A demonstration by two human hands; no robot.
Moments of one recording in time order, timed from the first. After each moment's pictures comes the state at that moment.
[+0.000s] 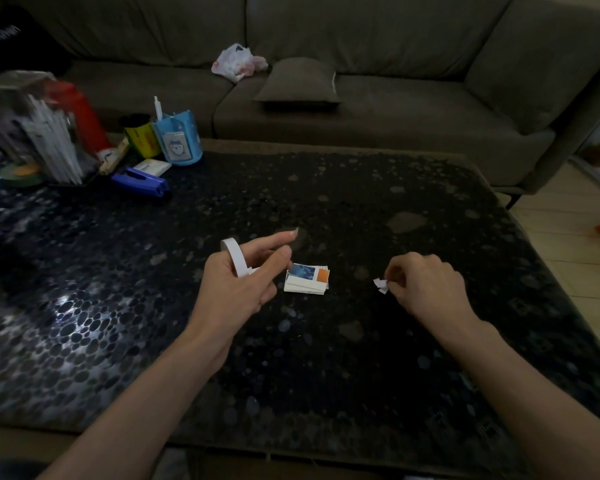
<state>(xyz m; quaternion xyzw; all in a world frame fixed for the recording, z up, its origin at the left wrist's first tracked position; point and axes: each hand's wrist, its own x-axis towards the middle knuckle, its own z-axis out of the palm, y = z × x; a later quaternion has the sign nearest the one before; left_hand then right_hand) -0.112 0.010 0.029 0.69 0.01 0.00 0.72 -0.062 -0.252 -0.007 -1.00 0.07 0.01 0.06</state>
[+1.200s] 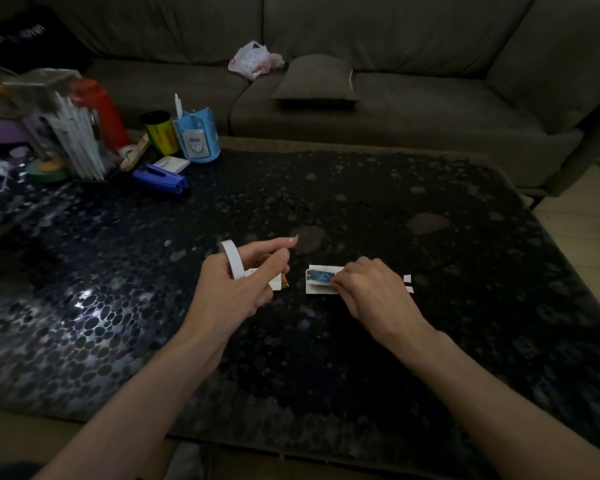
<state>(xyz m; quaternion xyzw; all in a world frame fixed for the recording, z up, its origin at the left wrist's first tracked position) -0.113 0.038 0.023 0.71 0.01 0.02 0.70 -0.064 -0.181 -0.022 -0.97 -0.24 -0.06 0.03</state>
